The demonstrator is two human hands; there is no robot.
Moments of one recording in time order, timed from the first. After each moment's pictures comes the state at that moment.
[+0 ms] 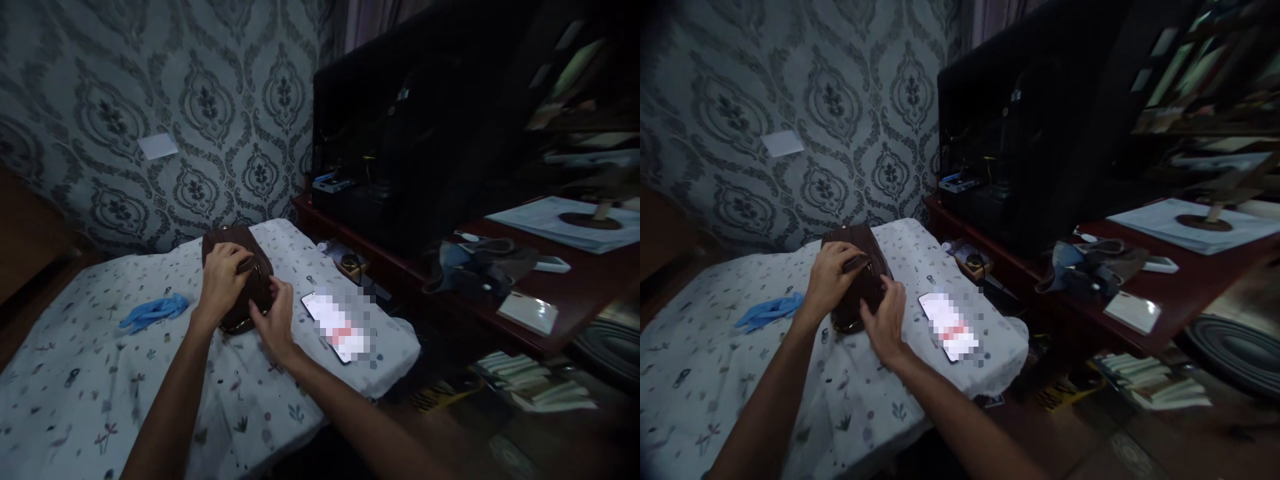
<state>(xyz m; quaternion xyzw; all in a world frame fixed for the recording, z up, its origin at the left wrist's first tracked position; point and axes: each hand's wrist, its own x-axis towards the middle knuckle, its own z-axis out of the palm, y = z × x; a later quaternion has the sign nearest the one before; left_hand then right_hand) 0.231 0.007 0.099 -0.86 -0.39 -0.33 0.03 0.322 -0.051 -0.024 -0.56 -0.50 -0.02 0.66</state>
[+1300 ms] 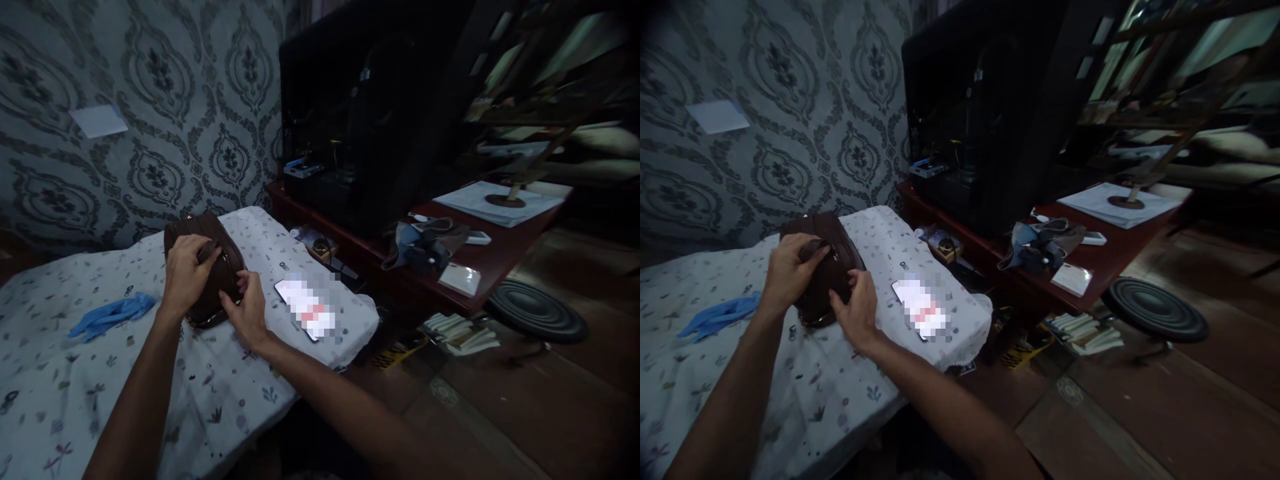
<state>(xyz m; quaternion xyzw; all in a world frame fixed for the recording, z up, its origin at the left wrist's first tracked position) 0.235 0.017 0.093 -0.83 -0.40 -0.40 -0.01 0.322 -0.053 -0.023 -0.57 -0.48 0.08 0.66</state>
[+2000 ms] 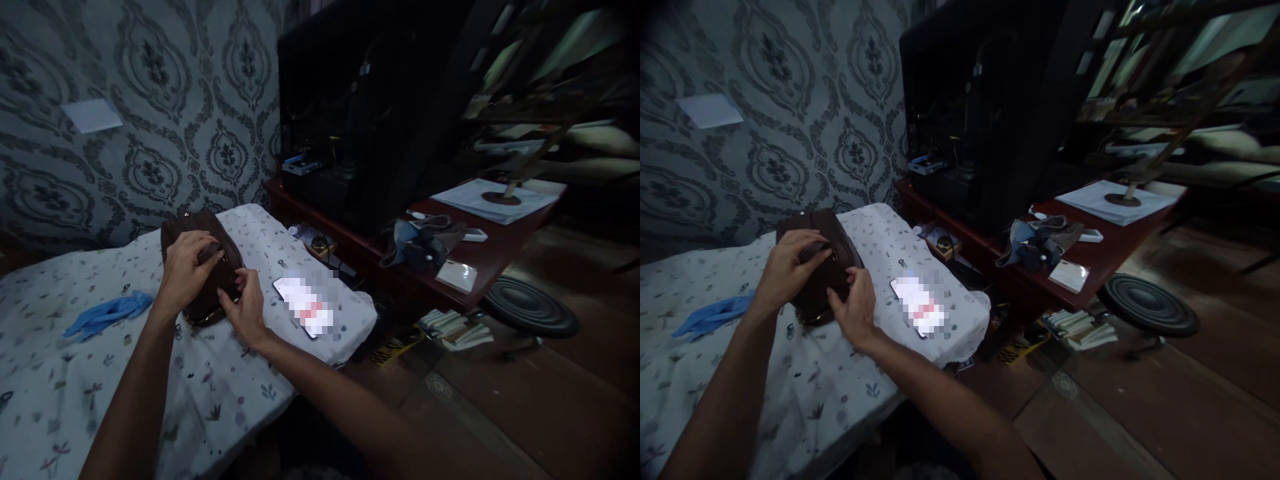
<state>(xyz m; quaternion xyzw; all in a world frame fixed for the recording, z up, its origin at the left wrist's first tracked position) 0.232 0.021 0.094 -0.86 -0.33 -0.38 -0.04 0.323 -0.054 -0.023 -0.56 -0.48 0.10 0.67</state>
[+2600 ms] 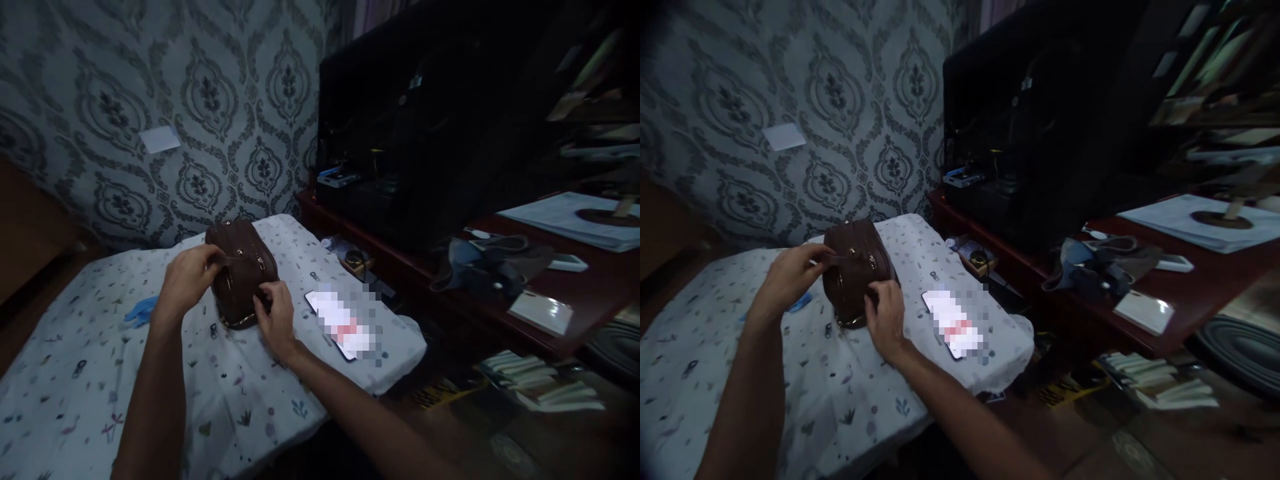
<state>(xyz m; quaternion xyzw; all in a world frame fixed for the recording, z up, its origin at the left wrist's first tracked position) 0.184 0.004 0.136 -0.84 -0.51 -0.19 0.04 0.324 -0.056 -0.021 -0.50 -0.56 0.00 0.66</state>
